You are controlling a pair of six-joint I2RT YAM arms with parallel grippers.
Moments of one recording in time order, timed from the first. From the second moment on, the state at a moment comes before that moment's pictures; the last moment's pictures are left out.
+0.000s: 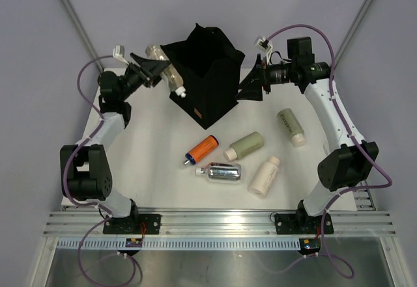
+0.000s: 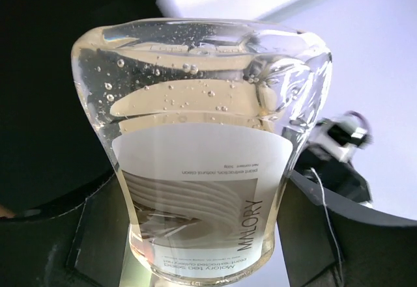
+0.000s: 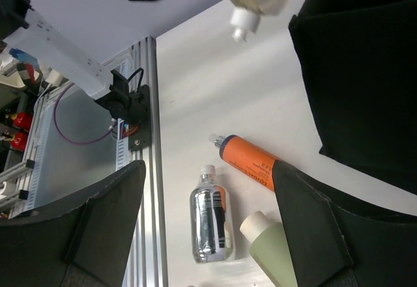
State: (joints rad) left arm 0.03 1.58 0.97 0.81 0.75 -1.32; right arm 0.22 1.69 1.79 -0.76 -1.21 -0.18
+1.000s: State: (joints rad) left arm -0.31 2.17 2.12 -0.38 0.35 -0.44; right arm 0.17 1.57 1.62 -0.76 -1.13 -0.22
